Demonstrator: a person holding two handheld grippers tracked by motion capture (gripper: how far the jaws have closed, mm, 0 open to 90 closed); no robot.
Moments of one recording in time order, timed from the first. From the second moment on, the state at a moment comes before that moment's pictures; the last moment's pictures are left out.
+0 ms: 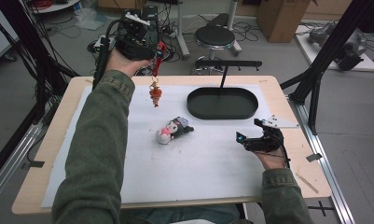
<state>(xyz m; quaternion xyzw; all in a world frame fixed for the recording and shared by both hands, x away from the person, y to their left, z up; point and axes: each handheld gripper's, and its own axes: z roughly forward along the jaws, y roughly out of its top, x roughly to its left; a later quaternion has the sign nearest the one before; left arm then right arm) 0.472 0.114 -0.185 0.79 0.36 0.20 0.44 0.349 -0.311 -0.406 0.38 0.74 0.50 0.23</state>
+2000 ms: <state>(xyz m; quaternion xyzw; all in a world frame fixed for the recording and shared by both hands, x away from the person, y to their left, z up) 0.560 -0.039 -0.206 0.81 0.35 0.19 0.42 0.355 -0.314 -0.409 0.39 0.74 0.50 0.22</state>
